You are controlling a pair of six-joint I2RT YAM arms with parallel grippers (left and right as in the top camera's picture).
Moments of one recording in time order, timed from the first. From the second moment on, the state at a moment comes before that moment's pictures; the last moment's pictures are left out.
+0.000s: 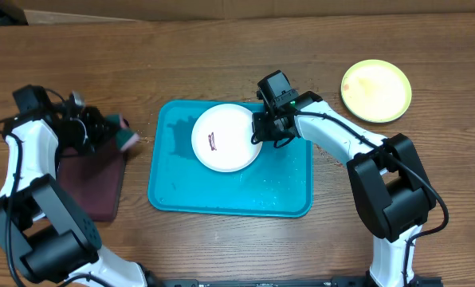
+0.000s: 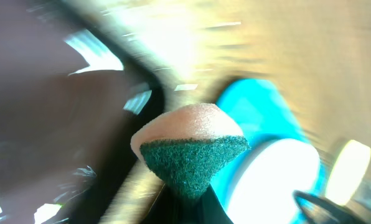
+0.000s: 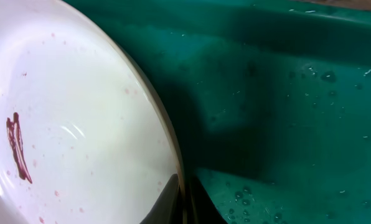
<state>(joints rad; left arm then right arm) 0.49 1.82 1.31 -0.80 0.63 -0.23 0.51 2.06 1.42 -0.58 -0.18 0.41</state>
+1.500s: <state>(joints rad) -0.30 2.04 1.38 -0.77 0.22 -0.48 0.59 2.08 1.43 -0.61 -0.17 0.51</state>
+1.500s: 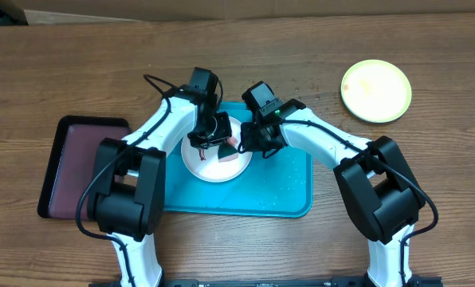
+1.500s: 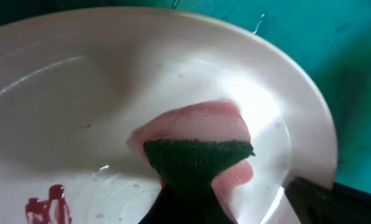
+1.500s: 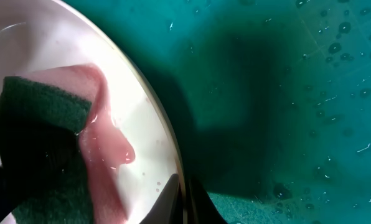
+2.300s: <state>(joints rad) -0.32 2.08 1.48 -1.12 -0.40 -0.62 0.61 2.09 1.43 -0.60 -0.21 0.51</state>
